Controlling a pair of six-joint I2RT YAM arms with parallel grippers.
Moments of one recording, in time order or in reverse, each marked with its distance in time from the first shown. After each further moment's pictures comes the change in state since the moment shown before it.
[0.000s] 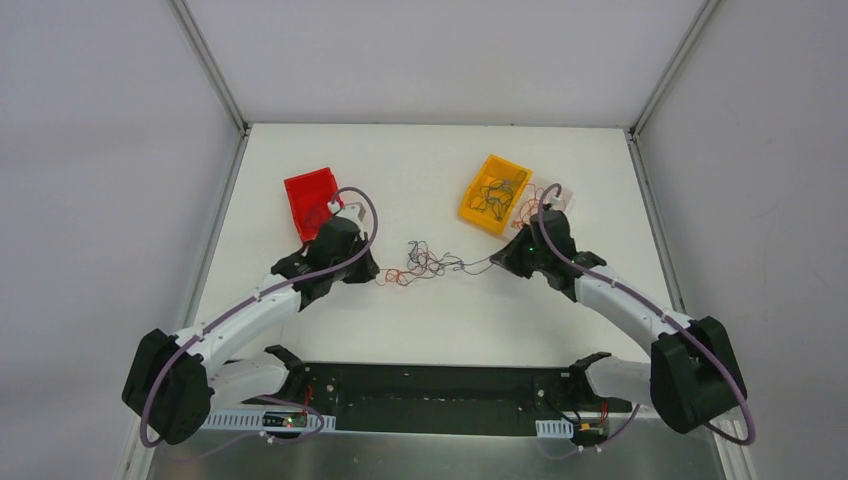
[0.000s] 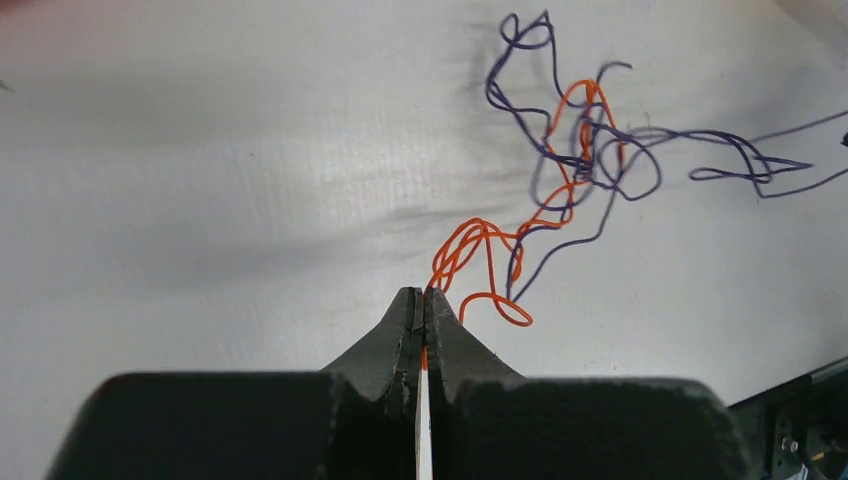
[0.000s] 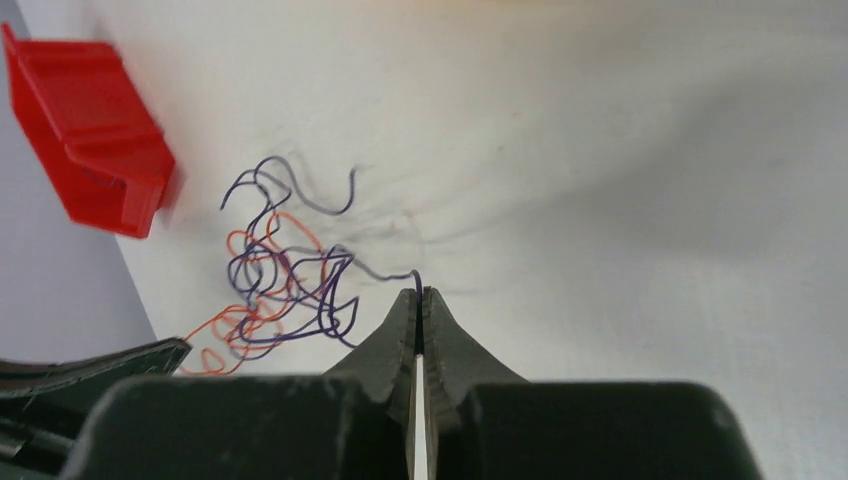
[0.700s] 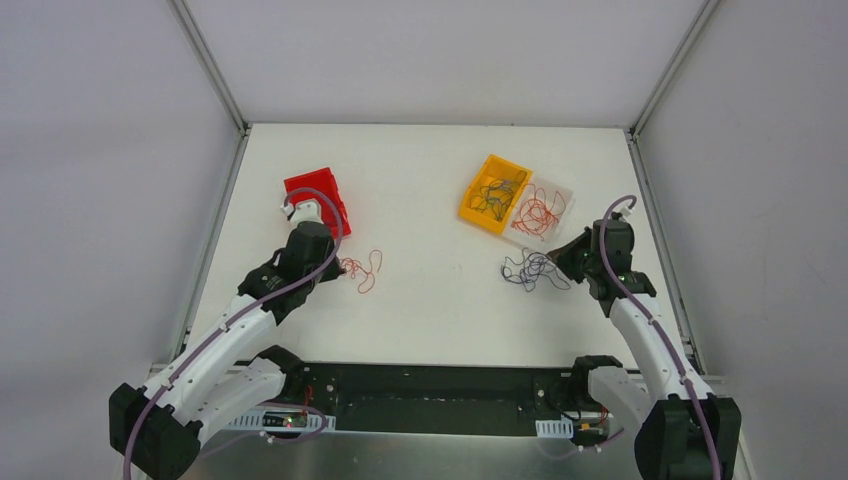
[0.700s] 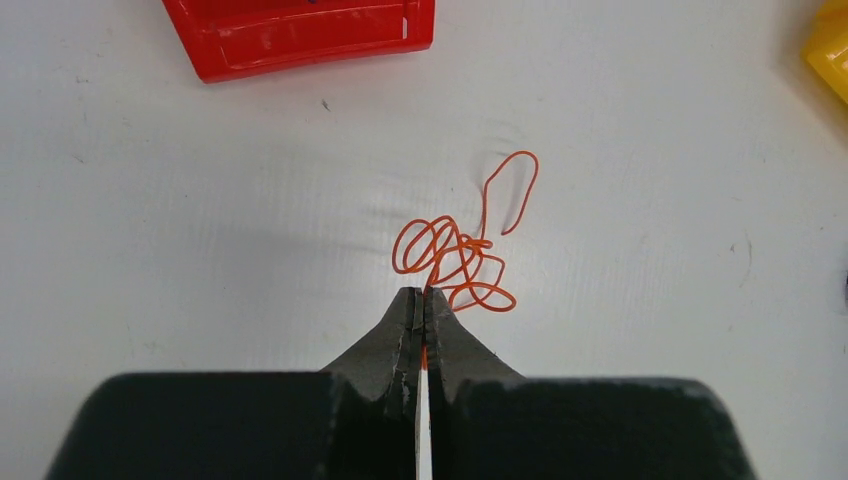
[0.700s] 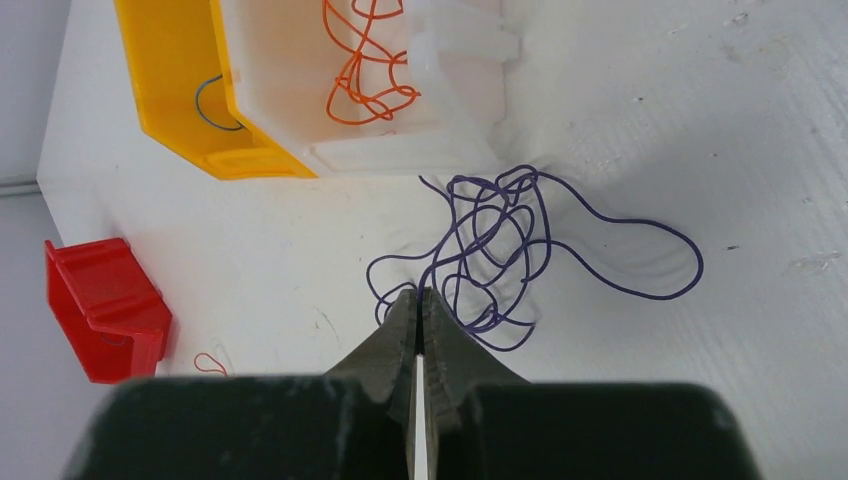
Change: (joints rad) left arm 0.079 -0.241 0.018 -0.230 -0.317 -0.018; right arm -0.412 -0.309 -0.082 -0.197 0.034 -0.111
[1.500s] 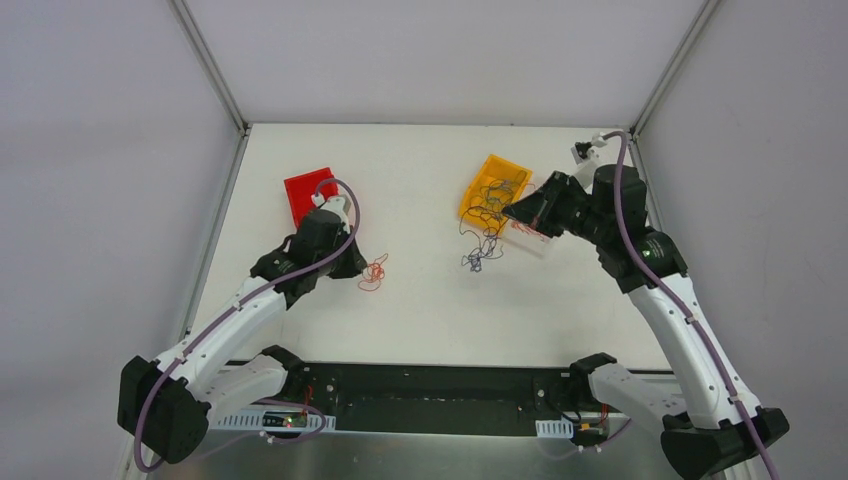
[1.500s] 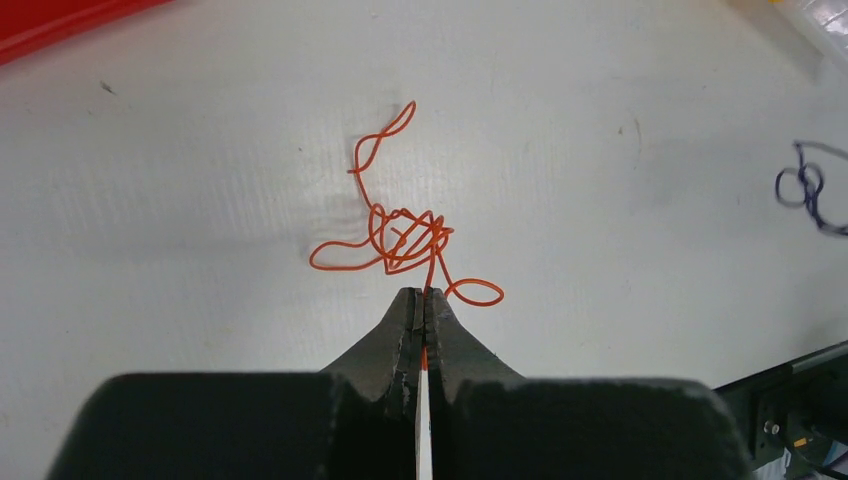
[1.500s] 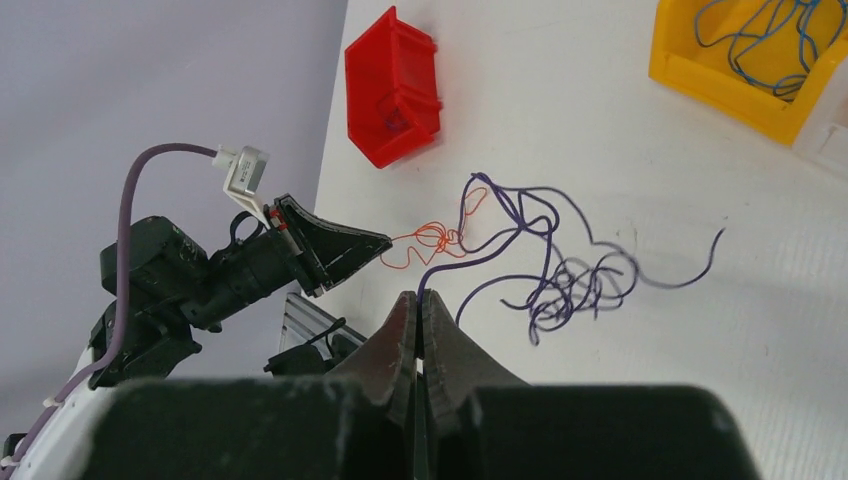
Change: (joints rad) left arm 0.006 0.128 0.050 0.055 0.327 0.063; right arm 0.284 0.040 0.552 -0.215 -0.299 -0.103
